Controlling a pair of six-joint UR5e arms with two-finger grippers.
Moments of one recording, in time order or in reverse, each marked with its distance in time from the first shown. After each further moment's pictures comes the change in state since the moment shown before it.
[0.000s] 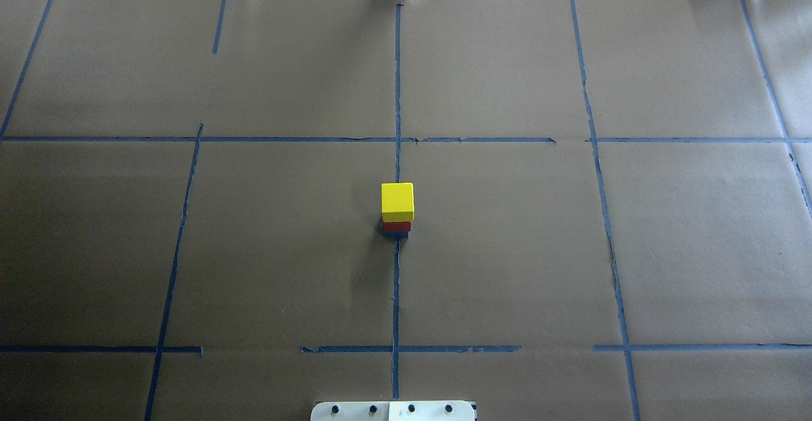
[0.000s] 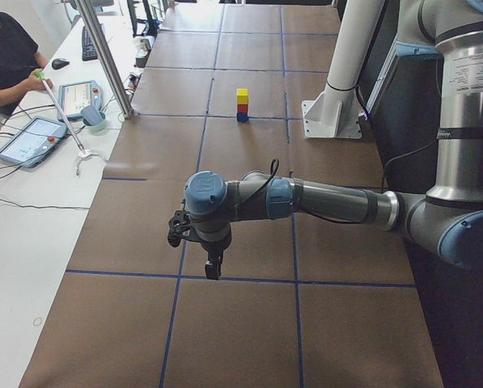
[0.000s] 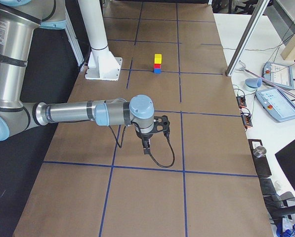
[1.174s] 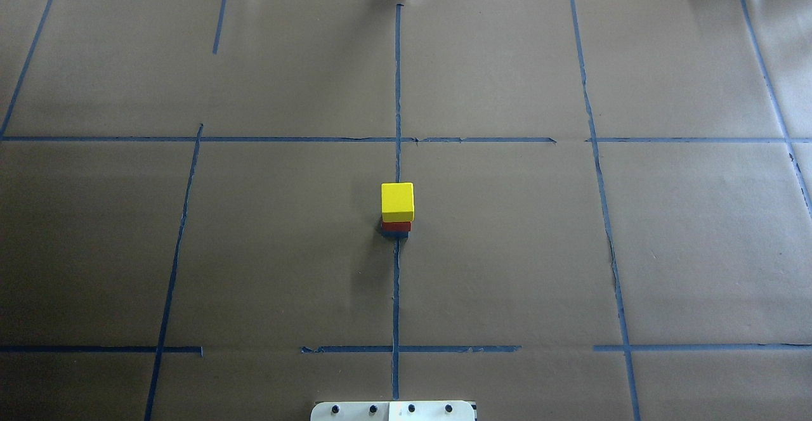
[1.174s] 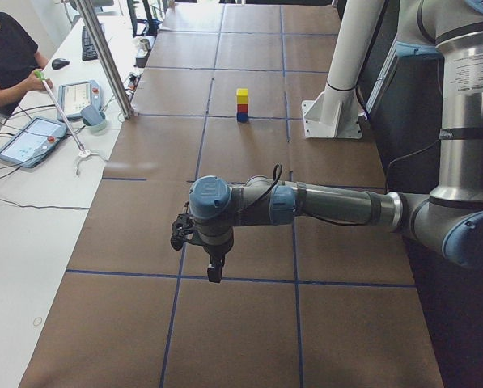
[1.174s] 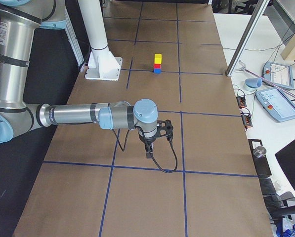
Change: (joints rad) left arm 0.009 0.027 0.006 -0.069 0.000 -0.019; right arm 0.003 0.039 -0.062 0.004 -0.017 0.009
